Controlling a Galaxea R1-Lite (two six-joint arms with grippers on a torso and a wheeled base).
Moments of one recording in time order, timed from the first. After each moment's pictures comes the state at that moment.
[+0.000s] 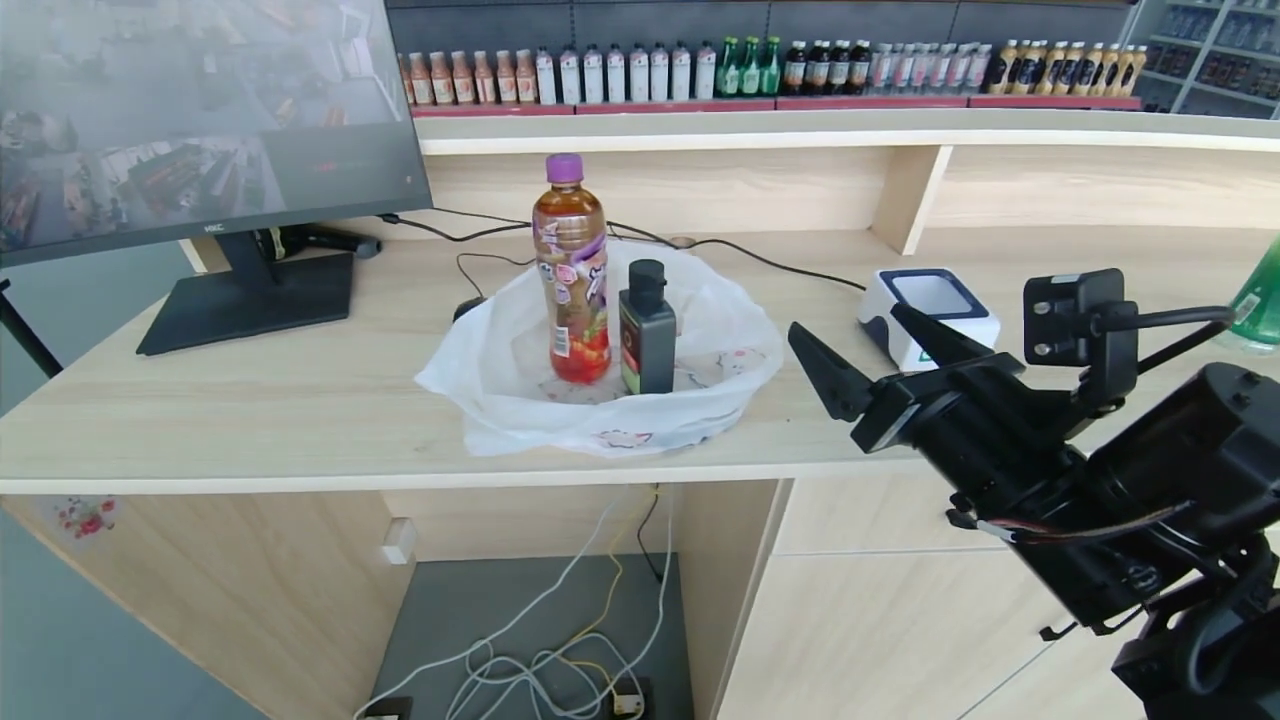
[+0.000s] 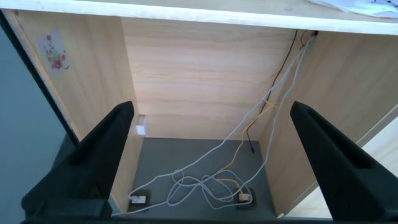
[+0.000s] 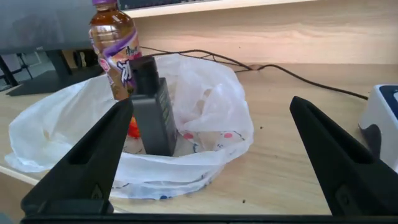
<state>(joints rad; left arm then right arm) 0.00 0.00 0.00 0.00 0.00 0.00 0.60 1.74 -0.50 -1.57 -0.17 -0.02</state>
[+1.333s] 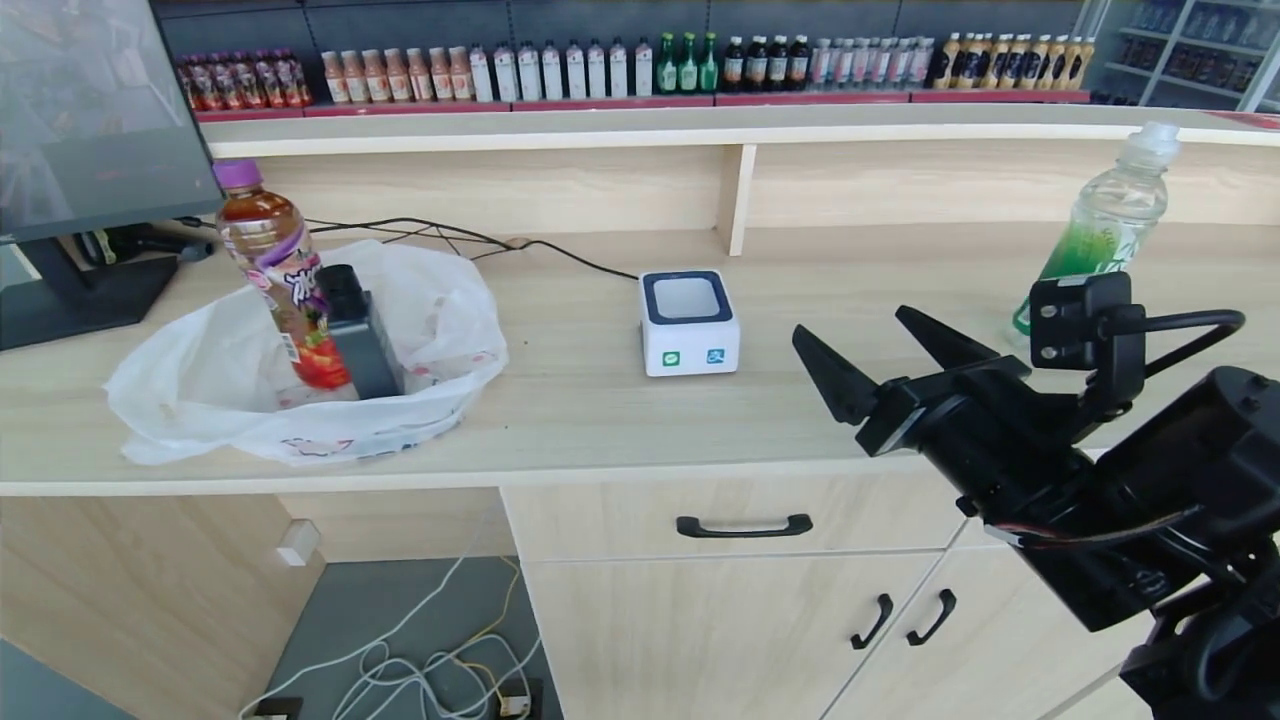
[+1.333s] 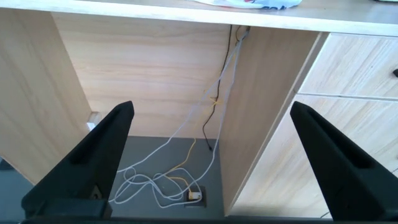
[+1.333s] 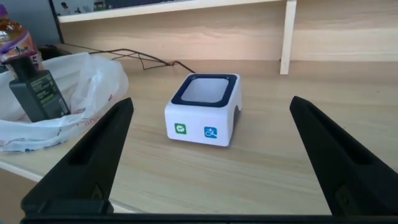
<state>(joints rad) 0.00 0.00 0.00 0.00 0.00 -0.01 0.60 1.74 -0.49 -1.57 -0.17 -0.02</state>
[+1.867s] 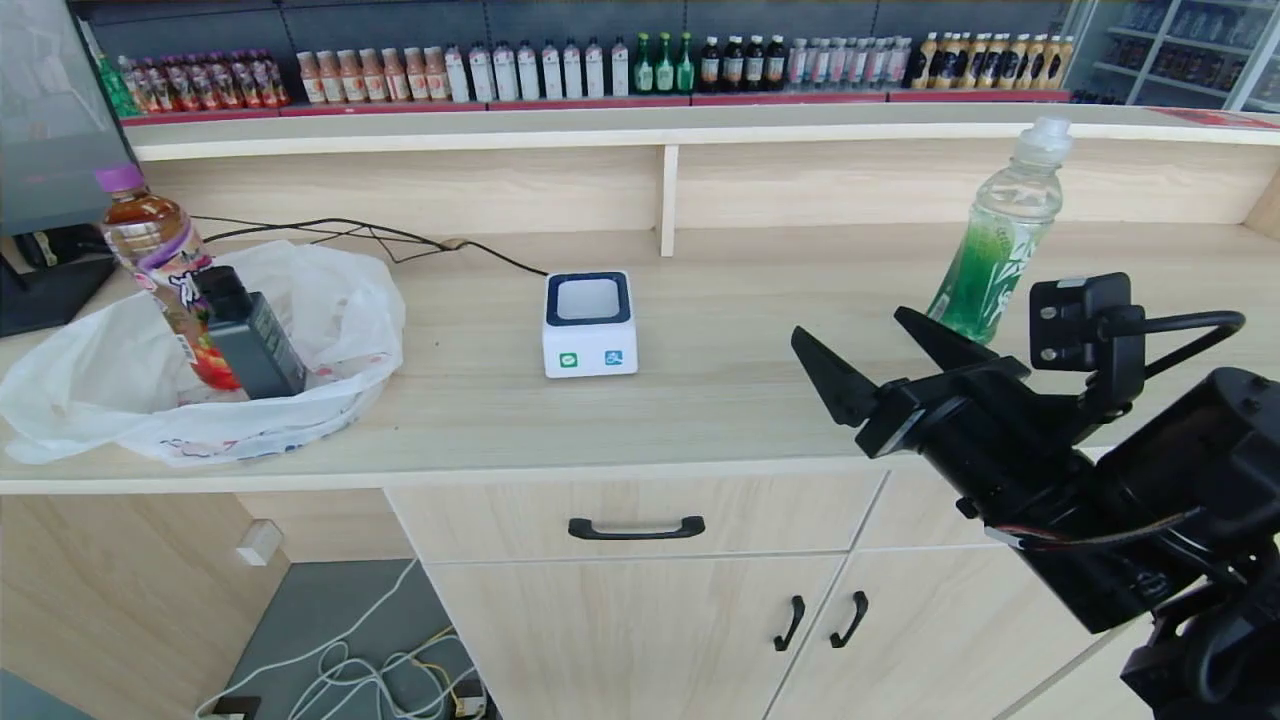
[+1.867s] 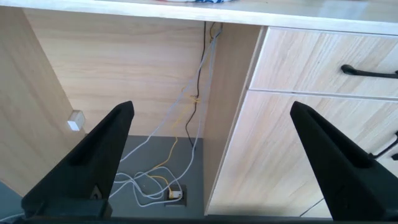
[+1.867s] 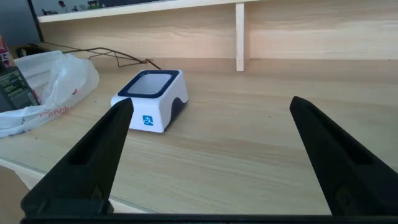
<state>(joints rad) 0.00 0.00 0.00 0.00 0.00 -0.01 0.60 1.73 -0.48 -1.57 -0.17 -0.02</state>
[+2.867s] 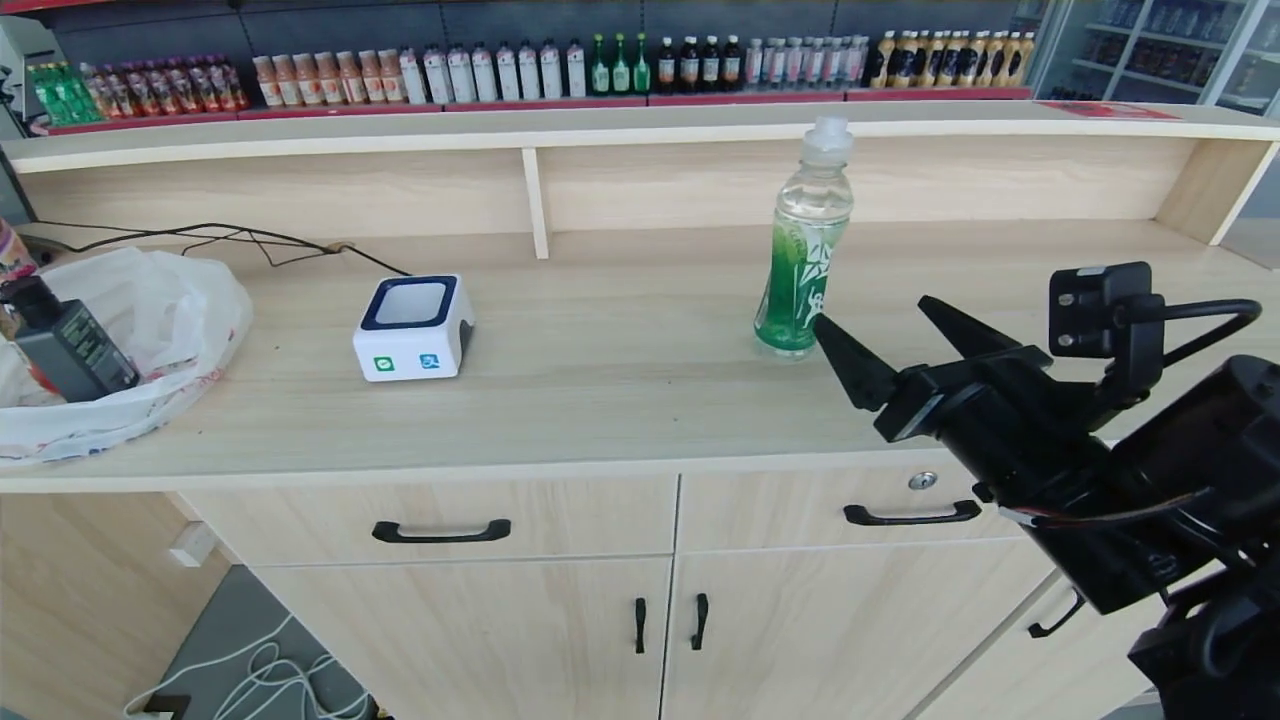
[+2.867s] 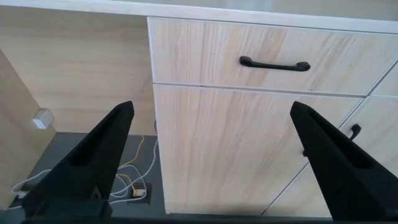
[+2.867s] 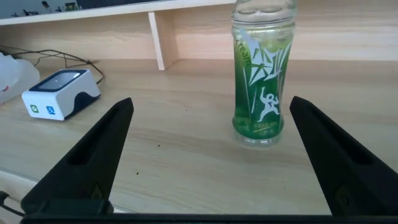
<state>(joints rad) 0.00 0.00 0.00 0.00 0.00 0.00 0.55 1.73 -0.50 -1.57 -0.16 -0.04</state>
